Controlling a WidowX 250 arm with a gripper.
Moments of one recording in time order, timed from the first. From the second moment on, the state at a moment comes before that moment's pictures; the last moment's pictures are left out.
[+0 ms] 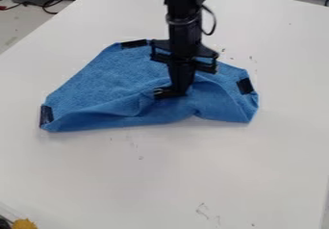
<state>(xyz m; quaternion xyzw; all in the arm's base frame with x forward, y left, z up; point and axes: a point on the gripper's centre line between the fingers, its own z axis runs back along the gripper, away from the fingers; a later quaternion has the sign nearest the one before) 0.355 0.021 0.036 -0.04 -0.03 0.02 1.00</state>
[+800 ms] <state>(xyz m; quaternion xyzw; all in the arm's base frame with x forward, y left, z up) 0.384 0.051 0.014 -0.05 -0.04 0.00 1.00</state>
